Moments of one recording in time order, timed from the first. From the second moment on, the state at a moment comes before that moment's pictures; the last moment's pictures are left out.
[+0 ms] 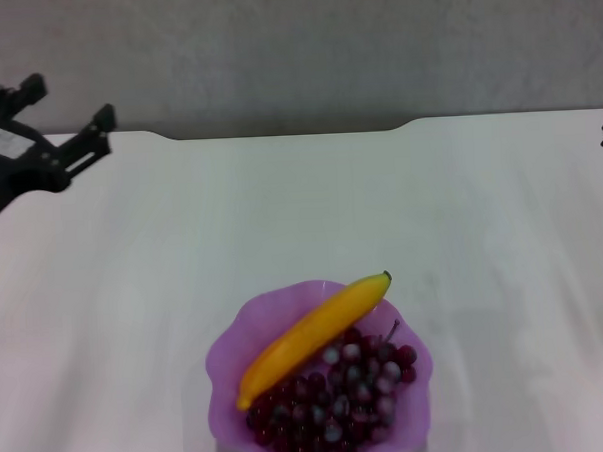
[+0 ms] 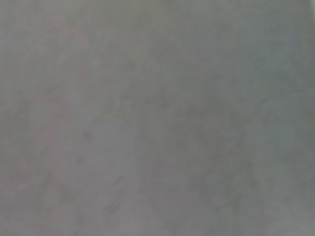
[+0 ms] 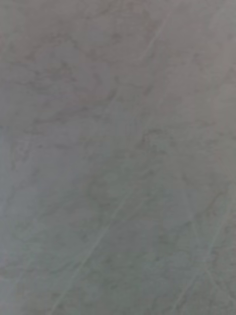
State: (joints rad) left arm -0.04 -2.03 -1.70 -1.24 0.94 -0.75 2.10; right arm 0.02 2.01 -1.78 -1.09 0.36 -0.41 0.19
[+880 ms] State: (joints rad) left arm -0.04 -2.03 -1.73 -1.28 1.15 -0.58 1.92; right arm -0.02 2.01 -1.85 -1.10 0.35 -0.54 0.09
